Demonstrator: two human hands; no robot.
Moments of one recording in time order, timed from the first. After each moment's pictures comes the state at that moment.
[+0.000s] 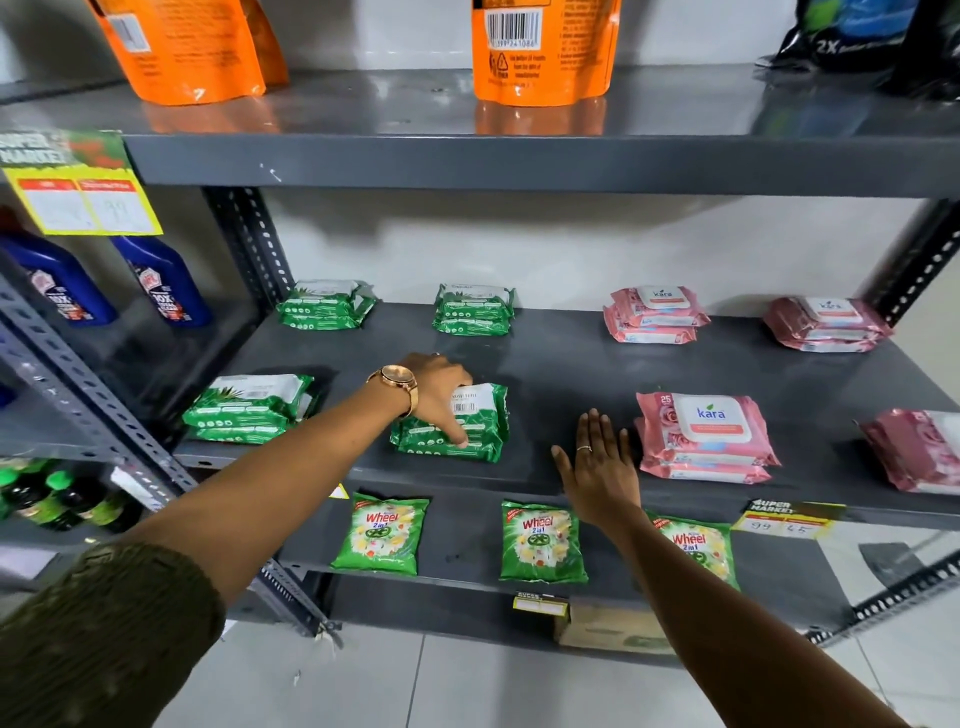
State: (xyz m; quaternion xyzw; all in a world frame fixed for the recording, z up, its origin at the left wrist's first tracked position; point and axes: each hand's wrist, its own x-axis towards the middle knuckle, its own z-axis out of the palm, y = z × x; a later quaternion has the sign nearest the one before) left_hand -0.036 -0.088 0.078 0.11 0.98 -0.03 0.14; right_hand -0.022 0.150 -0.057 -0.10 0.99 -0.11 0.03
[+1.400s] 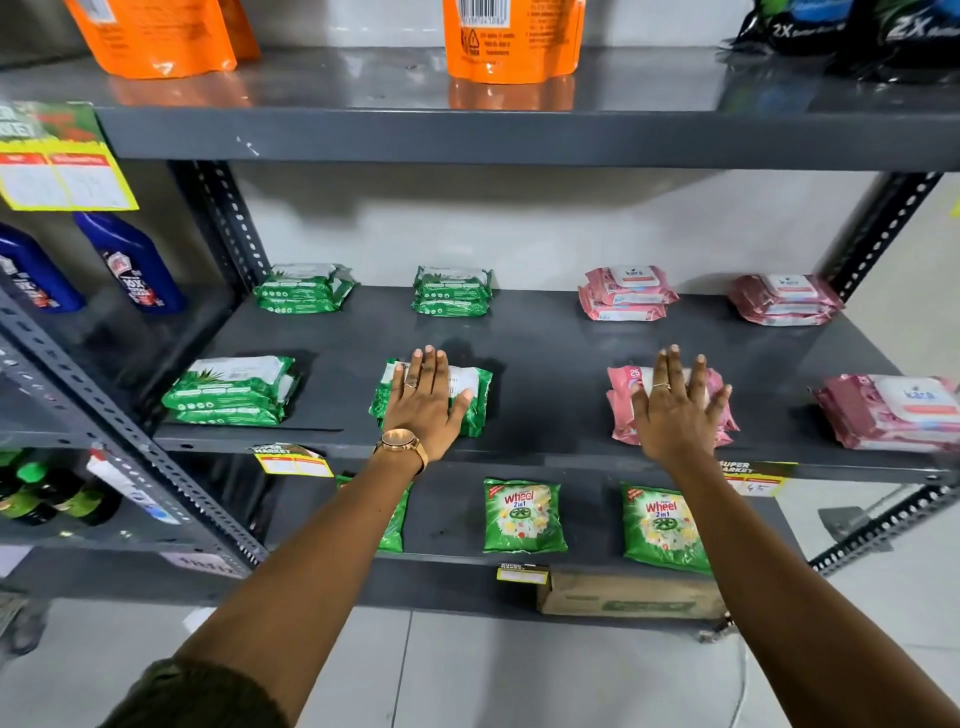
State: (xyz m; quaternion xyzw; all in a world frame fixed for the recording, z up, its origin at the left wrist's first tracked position) left_hand 0.002 -0.064 -0.016 -0.03 1.00 0.07 -0.05; right_hand -0.031 0.235 0.003 0.03 0.99 -0.08 -0.05
